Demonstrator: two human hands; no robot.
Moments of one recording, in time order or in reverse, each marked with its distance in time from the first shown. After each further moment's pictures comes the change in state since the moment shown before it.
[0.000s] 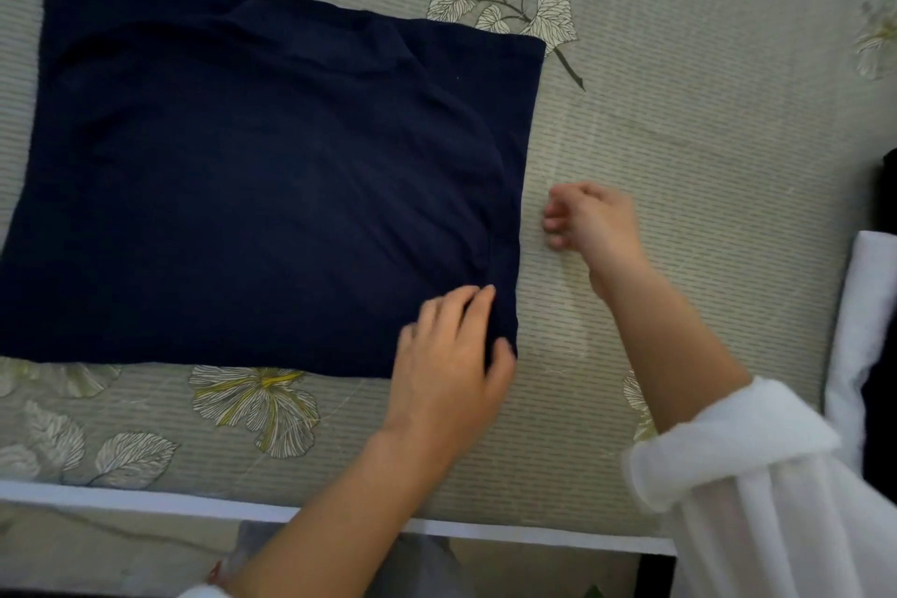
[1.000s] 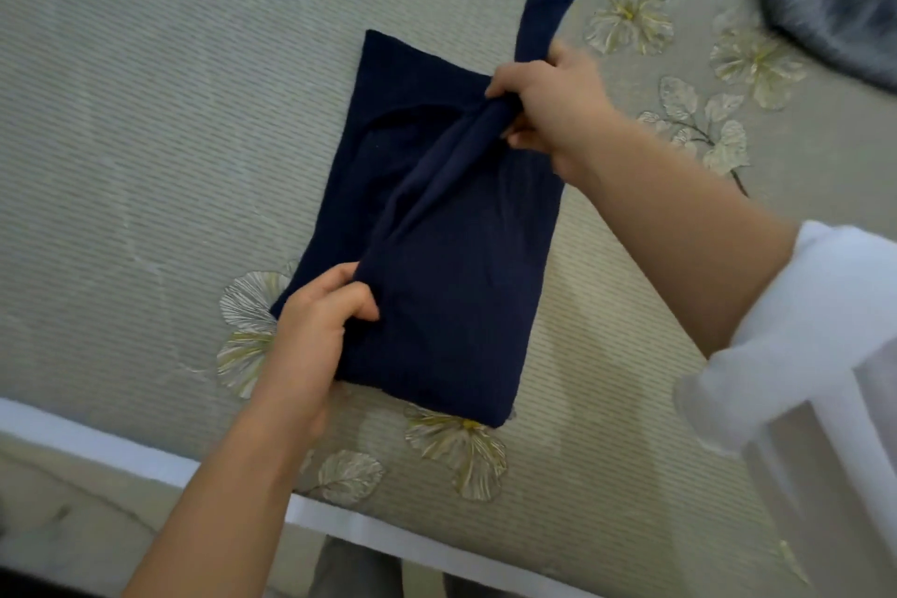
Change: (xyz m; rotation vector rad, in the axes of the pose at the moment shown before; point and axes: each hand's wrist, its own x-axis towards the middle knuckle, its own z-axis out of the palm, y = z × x) left_hand -0.023 -0.202 -0.199 -1.286 0.171 -0.642; right_hand -0.092 -0.183 0.249 -0.060 -0.344 -0.324
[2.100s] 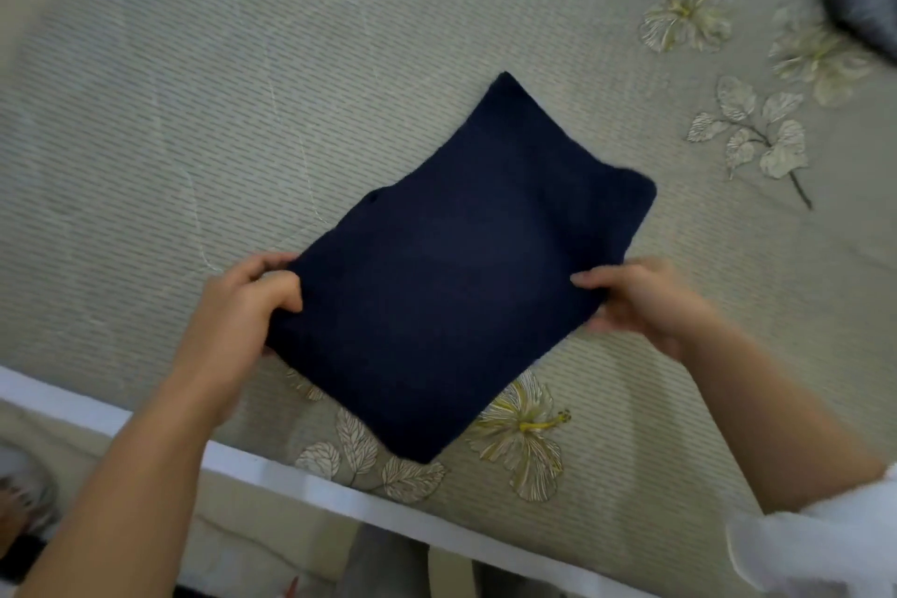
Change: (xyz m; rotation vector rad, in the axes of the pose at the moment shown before) left_hand 0.017 0.035 -0.107 0.304 0.189 0.006; right_hand -0.057 0.118 -0.045 -0.143 -0.072 0.464
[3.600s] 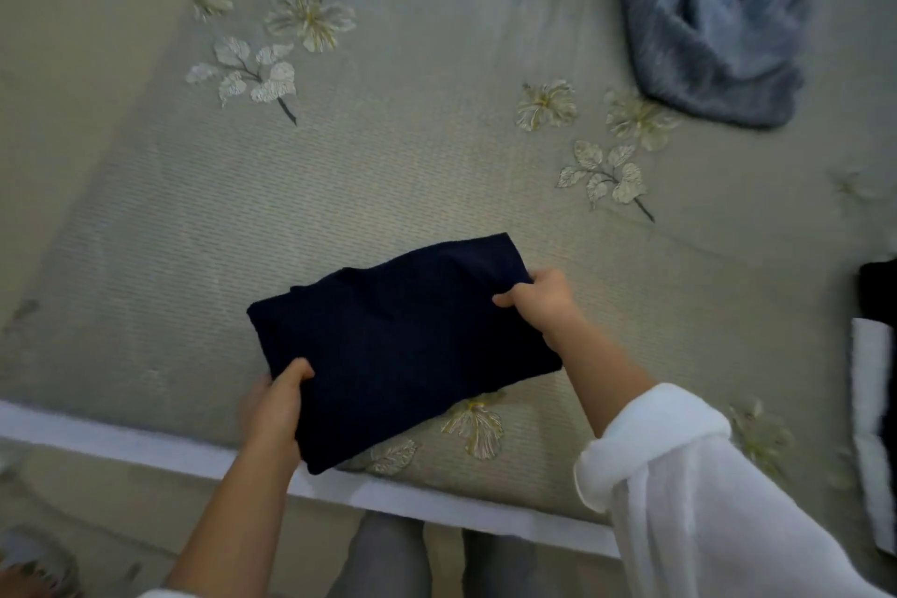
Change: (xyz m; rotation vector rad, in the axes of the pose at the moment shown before) left_hand -0.074 -0.016 0.023 -0.234 0.189 -0.334; right_hand -0.089 -0.028 0.011 0.018 0.219 -0.049
